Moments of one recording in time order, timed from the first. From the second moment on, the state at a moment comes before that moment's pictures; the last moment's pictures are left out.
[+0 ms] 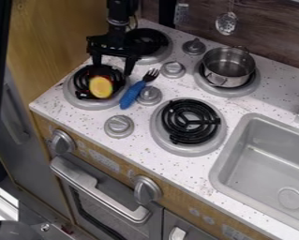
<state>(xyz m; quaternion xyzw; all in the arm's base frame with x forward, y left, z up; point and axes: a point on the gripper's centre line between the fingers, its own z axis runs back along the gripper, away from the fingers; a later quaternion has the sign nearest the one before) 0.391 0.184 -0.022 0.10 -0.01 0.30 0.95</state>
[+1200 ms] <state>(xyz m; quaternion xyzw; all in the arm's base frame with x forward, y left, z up) 0.365 0.179 -0.009 0.11 -0.02 0.29 0.95</state>
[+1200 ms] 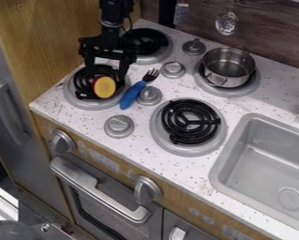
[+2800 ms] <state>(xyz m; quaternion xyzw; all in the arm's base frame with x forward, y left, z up) 0.347 0.173 -0.027 0.08 0.03 0.33 0.94</state>
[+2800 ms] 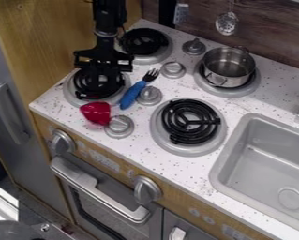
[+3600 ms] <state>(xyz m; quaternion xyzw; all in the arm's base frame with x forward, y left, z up) 0.342 0.163 0.018 0.07 -0.04 0.32 0.94</state>
